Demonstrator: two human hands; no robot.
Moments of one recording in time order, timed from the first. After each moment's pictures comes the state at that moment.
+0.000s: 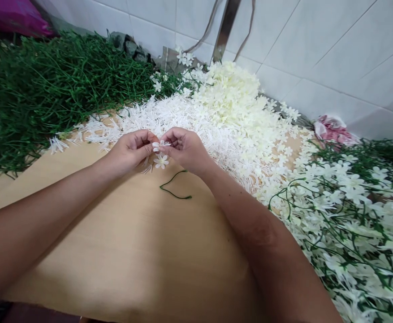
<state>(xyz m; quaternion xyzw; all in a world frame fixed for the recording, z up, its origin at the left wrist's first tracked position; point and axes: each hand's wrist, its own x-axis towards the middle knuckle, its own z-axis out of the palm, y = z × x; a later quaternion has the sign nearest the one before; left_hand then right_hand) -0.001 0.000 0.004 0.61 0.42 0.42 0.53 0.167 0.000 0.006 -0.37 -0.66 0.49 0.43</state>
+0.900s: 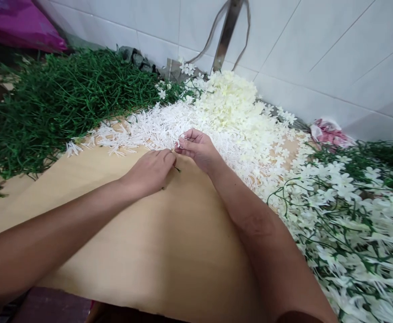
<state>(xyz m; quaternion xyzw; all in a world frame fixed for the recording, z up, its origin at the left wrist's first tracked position) 0.012 -0.032 0.013 0.91 0.41 0.07 0.03 0.188 0.010 0.002 -0.37 -0.47 0.64 0.48</state>
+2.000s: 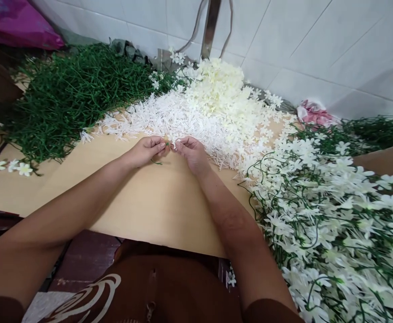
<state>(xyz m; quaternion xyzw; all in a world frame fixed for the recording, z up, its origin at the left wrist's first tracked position) 0.003 -0.021 -0.012 0.65 0.33 0.34 0.59 0.175 -0.052 -0.025 -0.36 -0.38 0.62 0.58</state>
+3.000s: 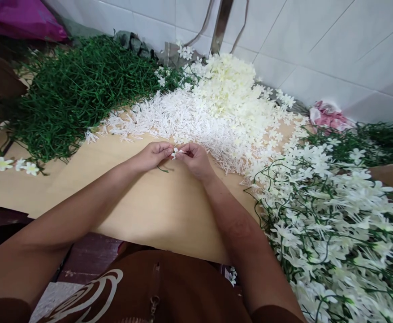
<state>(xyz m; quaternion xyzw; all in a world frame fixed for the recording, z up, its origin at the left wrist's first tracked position) 0.003 -0.022 -0.012 0.68 0.34 0.30 0.58 0.171 -0.059 -0.018 -0.42 -0.51 0.54 0.52</state>
